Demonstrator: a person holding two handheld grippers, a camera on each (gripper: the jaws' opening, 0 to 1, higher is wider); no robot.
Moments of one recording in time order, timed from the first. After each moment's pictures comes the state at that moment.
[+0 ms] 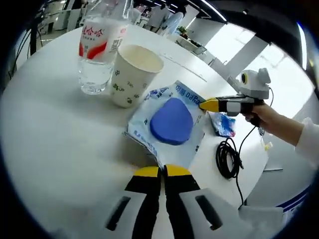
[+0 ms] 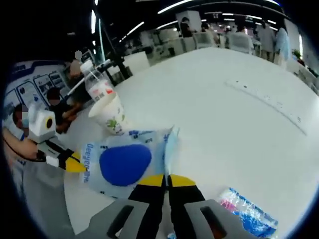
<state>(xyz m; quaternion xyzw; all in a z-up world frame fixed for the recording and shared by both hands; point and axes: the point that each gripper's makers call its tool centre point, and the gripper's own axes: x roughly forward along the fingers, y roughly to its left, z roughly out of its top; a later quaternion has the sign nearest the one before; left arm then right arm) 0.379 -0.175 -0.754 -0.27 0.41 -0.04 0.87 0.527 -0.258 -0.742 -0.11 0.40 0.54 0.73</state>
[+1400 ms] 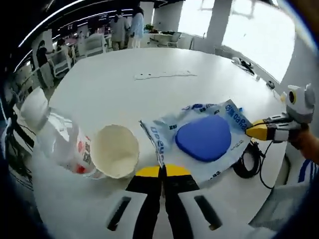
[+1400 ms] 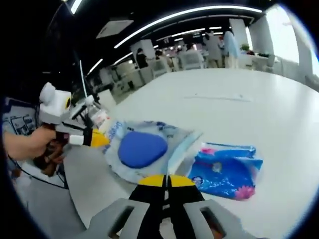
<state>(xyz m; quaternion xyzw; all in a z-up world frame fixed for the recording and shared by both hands) 0.457 -0.155 -0.704 0.04 0.42 -0.08 0.90 0.489 -0.324 -0.705 0.01 0.35 0.39 0.85</state>
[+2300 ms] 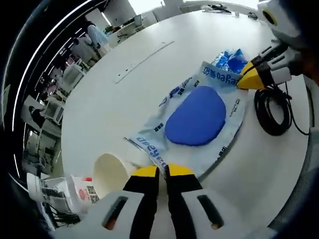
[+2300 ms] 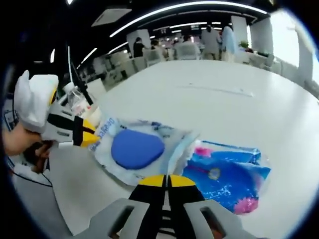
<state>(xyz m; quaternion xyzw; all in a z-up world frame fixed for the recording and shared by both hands) 0.479 -0.156 -0.733 0.27 0.45 -0.12 0.84 0.513 -0.320 -0.740 -0.03 0.37 0.36 0.85</state>
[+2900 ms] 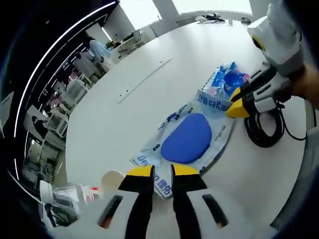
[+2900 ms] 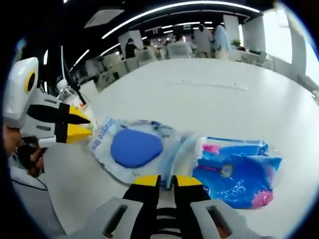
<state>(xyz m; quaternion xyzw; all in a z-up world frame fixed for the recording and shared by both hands) 0.474 -0.187 -0.706 0.25 0.39 -0.13 0.88 0.510 -0.319 -0.749 -0.02 0.37 0.33 0.87</state>
